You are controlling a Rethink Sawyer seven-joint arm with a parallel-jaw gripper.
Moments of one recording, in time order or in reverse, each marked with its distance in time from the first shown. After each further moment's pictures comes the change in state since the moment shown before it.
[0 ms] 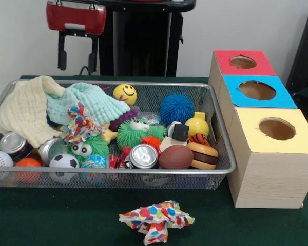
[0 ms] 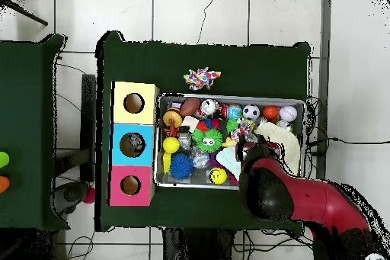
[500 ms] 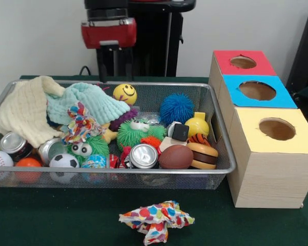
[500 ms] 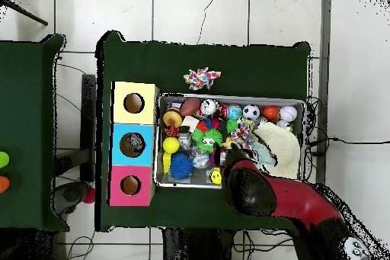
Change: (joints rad) arm 0.006 0.095 0.061 0.078 0.108 0.000 0.000
